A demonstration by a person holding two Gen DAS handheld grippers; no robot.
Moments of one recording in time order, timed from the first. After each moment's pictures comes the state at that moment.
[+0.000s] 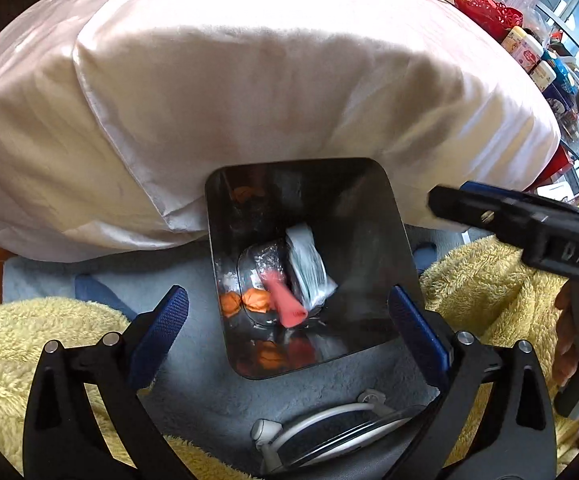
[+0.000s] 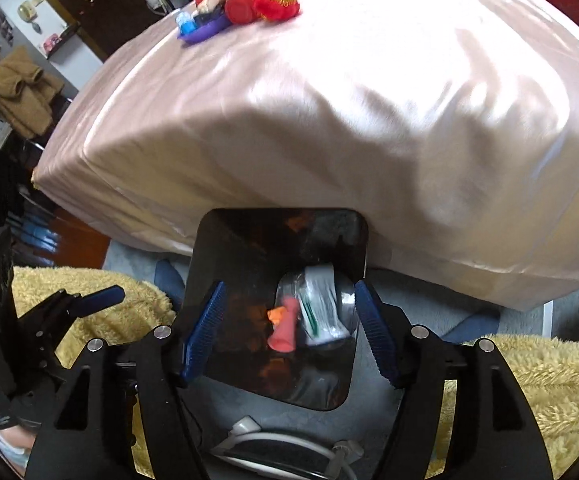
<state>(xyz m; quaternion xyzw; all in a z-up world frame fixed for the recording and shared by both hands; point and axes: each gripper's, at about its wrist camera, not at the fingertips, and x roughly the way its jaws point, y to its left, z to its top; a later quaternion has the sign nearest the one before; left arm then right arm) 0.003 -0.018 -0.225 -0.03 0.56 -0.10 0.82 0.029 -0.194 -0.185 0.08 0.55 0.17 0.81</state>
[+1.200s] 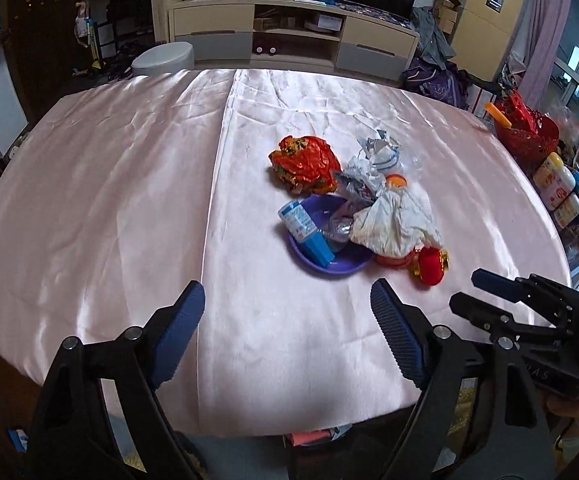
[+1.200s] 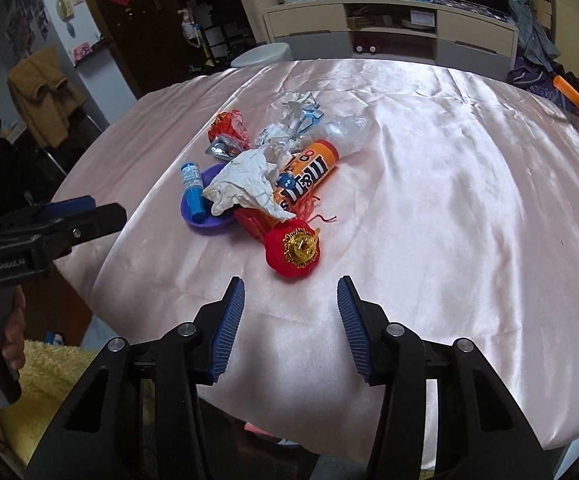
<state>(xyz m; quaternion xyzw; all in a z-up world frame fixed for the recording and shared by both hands) 0.182 0.028 -0.093 -0.03 0.47 -0.05 0.88 0.164 -0.177 -0.108 0.02 0.47 0.21 0.86</state>
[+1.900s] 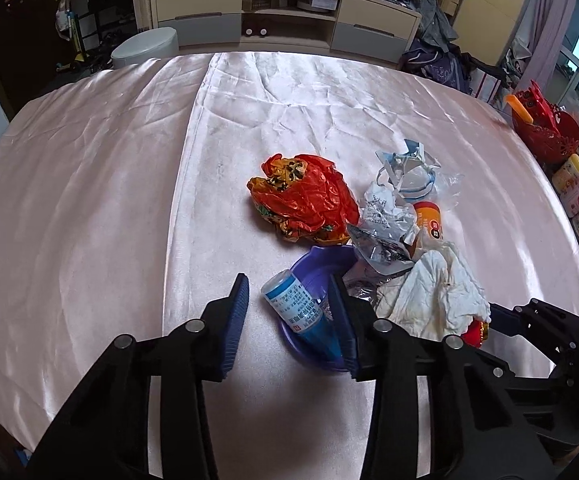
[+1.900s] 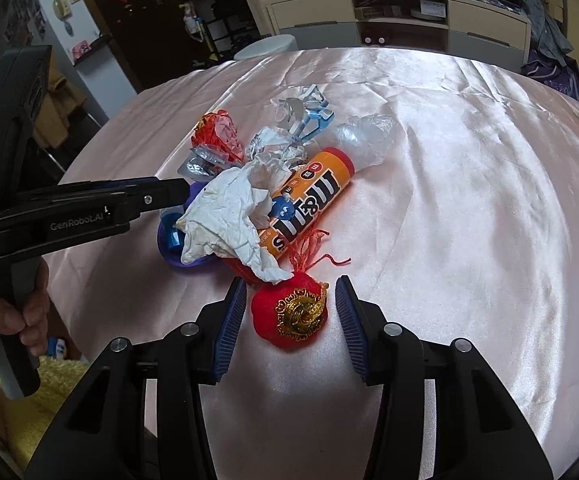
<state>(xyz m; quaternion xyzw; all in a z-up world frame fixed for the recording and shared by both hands) 0.265 0.017 -0.131 -0.03 0.50 -0.06 0.86 0.204 -0.160 -0.127 0.03 0.48 0.23 0.85</state>
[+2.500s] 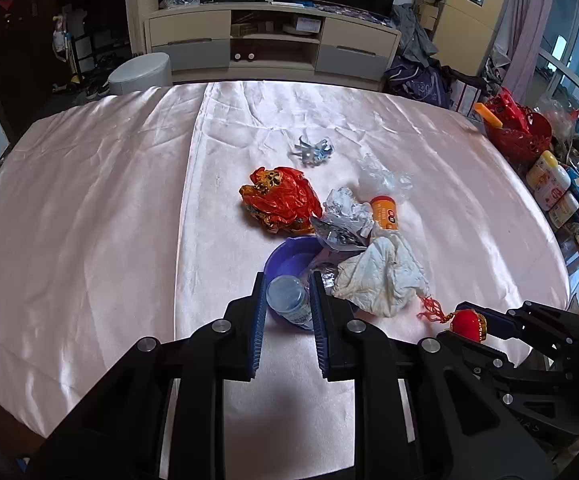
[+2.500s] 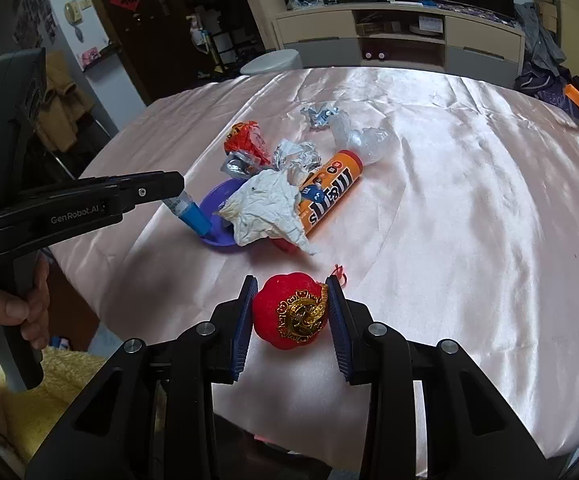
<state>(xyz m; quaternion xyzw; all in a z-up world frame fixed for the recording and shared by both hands) 0.210 0.014 -0.091 -0.02 0.45 -0.09 0.89 0.158 -0.165 -0.098 0.03 0.45 0.23 0.86</state>
